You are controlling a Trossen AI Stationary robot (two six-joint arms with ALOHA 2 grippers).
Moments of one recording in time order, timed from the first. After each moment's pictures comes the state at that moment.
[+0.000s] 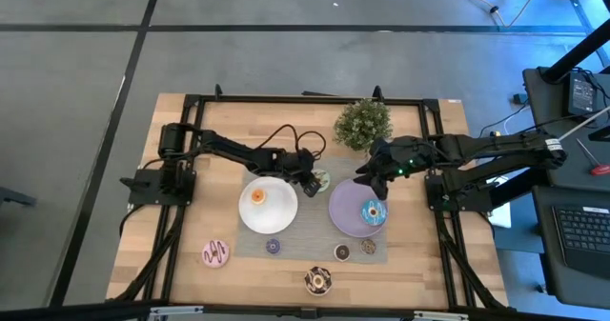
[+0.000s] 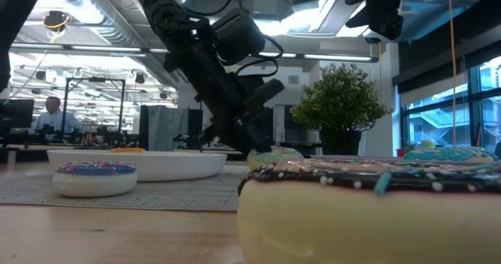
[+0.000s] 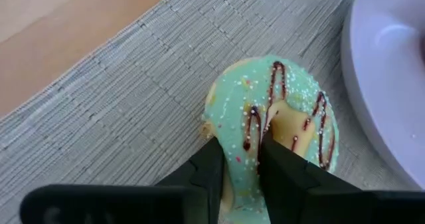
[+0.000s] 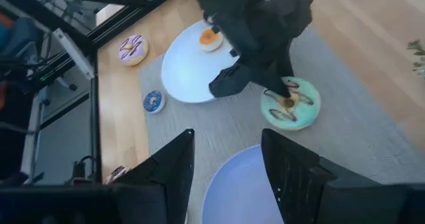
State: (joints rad) left arm 0.09 1.92 1.06 0.00 -0.11 -0.67; right arm 0.08 1.05 0.93 -0.51 0.01 0.60
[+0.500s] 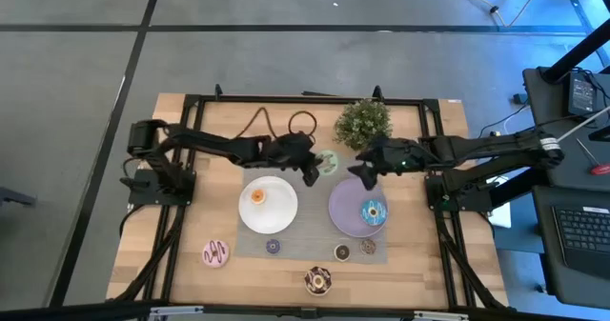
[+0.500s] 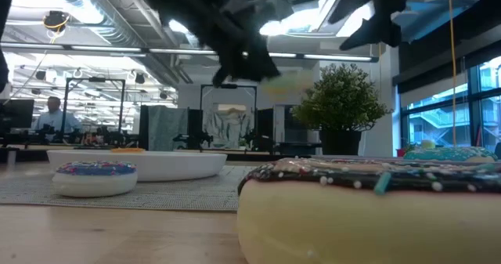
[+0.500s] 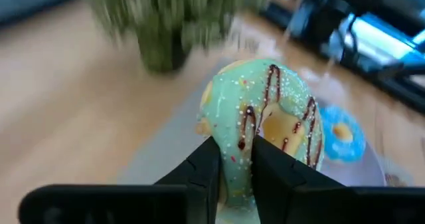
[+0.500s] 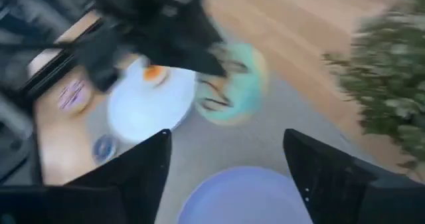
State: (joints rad) left arm 0.09 1.67 1.06 0.07 -0.20 -0.47; right arm 0.08 1.10 0.93 -0.51 0.26 0.74
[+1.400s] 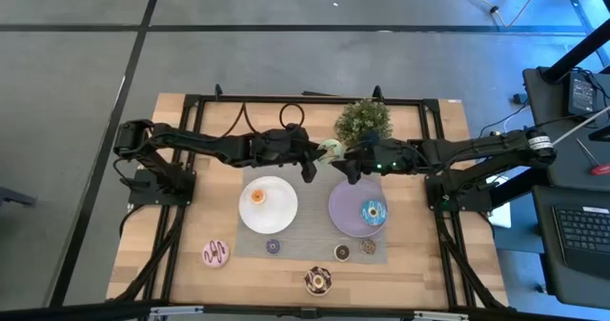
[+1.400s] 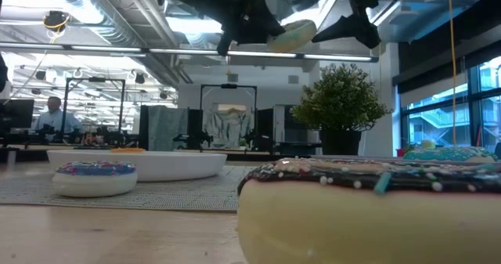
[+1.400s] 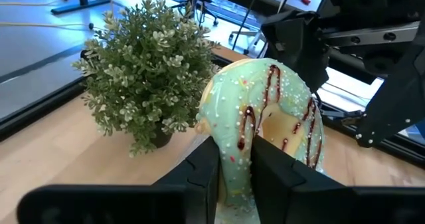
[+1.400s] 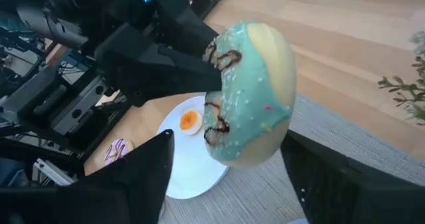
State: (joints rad) left arm 0.06 1.57 1.06 0.19 -0.26 -0.35; right arm 0.08 1.20 0.93 -0.24 0.30 0.89
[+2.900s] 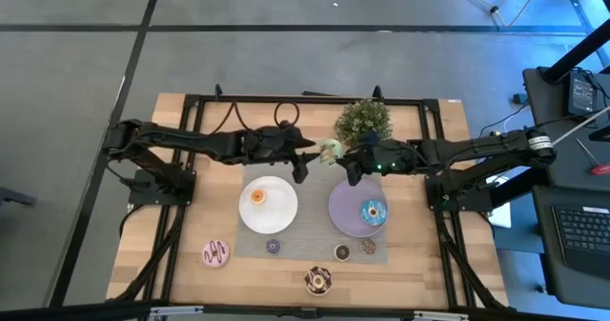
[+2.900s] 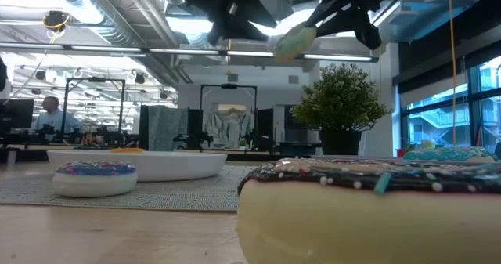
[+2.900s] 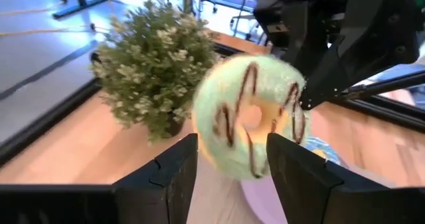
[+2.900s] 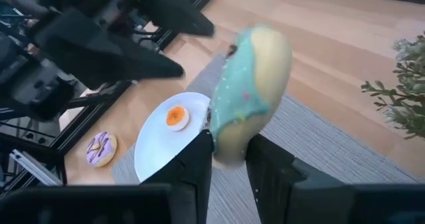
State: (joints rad) left arm 0.06 1.48 1.06 0.04 -0.25 -0.27; right arm 0.08 1.20 0.92 -0.28 0.32 0.83
